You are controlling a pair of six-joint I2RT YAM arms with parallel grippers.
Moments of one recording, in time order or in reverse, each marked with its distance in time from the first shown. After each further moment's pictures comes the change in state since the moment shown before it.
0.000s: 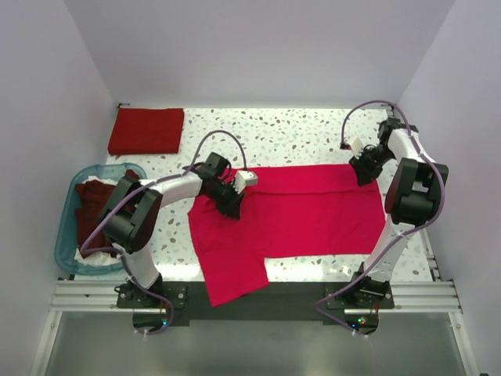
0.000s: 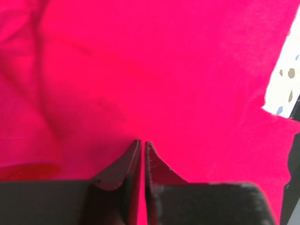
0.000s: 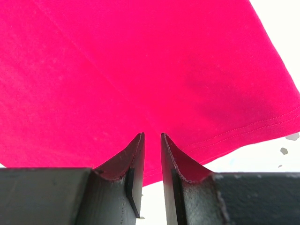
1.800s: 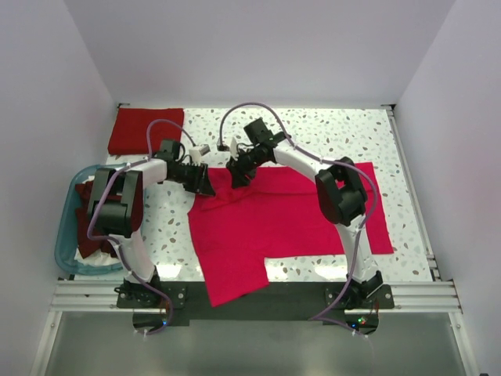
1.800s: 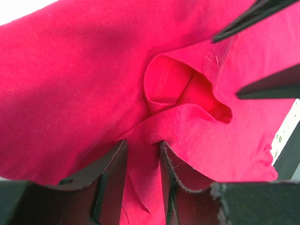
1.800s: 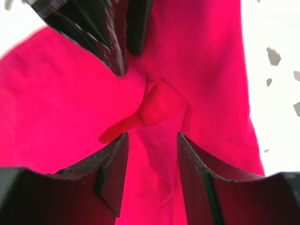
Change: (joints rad) left arm 0.397 0.075 0.029 0.080 0.122 -0.209; right arm 0.842 0.206 0.229 0.507 -0.334 0.630
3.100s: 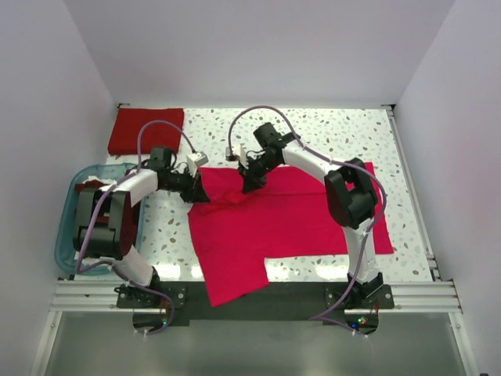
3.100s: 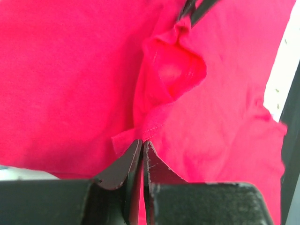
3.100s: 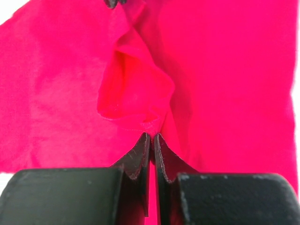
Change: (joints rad) left arm 0.026 -0.211 -0.138 -0.052 0.151 0.298; right arm -0.030 -0.078 -0.115 -0.126 -0.073 -0.214
